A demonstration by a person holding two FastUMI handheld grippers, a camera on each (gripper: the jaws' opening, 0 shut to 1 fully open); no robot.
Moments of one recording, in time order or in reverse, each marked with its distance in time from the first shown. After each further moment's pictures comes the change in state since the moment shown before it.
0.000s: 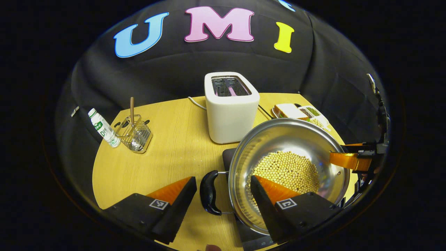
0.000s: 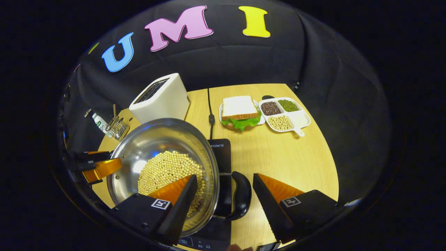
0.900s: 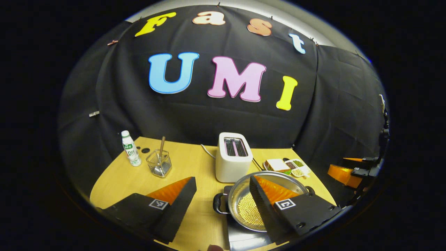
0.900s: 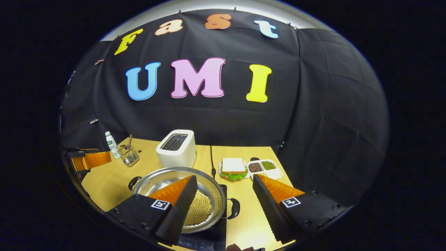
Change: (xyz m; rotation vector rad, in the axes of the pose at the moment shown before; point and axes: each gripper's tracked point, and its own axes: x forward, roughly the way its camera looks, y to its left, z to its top) left arm -0.157 0.026 0.077 -0.131 -0.463 0.026; right arm -0.153 0.038 0.097 -0.142 -0.514 -0.068
